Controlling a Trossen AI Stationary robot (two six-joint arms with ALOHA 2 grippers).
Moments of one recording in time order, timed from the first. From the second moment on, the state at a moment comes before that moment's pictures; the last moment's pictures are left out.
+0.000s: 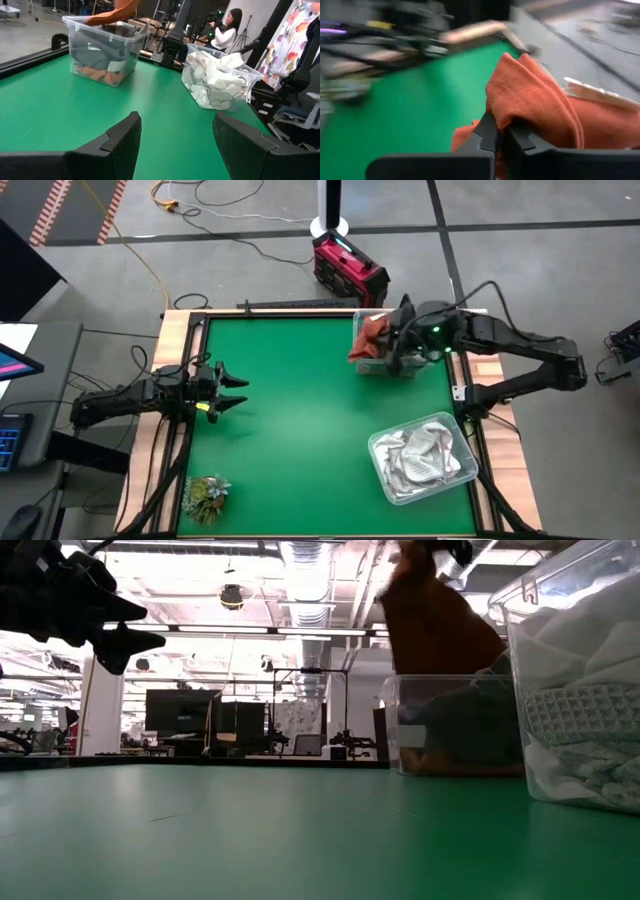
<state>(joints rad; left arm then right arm) 0.13 0.01 0.15 -0.17 0.06 -0.26 -0.16 1.13 1.31 -0.63 0.09 0.15</state>
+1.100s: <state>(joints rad) 0.13 0.01 0.15 -0.19 0.04 -0.31 -0.45 1.58 1.21 -1.00 0.21 0.72</state>
